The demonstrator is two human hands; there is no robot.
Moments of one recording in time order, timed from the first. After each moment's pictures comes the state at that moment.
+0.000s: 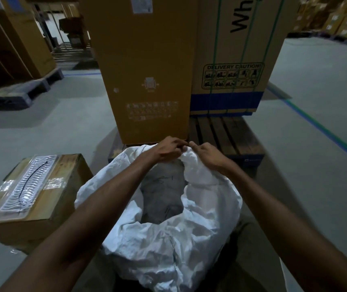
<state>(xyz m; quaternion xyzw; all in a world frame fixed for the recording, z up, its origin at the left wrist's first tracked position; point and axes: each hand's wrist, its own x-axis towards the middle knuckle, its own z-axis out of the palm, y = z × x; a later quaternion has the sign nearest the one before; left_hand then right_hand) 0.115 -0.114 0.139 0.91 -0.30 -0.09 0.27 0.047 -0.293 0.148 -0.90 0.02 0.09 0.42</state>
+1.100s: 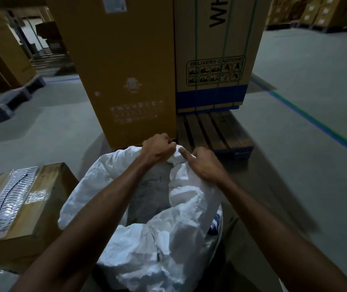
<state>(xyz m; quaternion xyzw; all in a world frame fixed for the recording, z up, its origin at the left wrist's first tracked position) 0.117 -0.151 0.130 0.97 -0.17 0.03 0.18 0.013 -0.305 0.133 -0.92 0.09 0.01 0.39</state>
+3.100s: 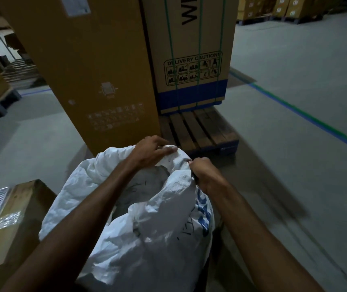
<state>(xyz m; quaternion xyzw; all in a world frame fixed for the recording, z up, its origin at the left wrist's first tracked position) 0.109 -0.181 0.137 0.90 -0.32 -0.04 0.29 0.002 -0.342 0.119 -0.67 0.33 0.07 0.66</state>
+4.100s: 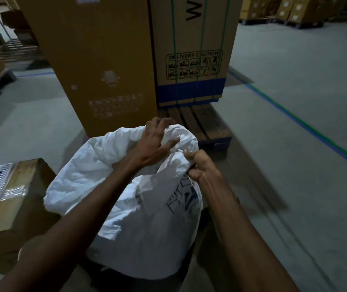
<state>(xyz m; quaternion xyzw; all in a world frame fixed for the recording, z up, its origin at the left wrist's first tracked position) 0.039 -0.177 0.151 0.88 -0.34 0.07 0.33 -0.025 -0.334 0.116 -0.43 0.30 0.05 0.85</state>
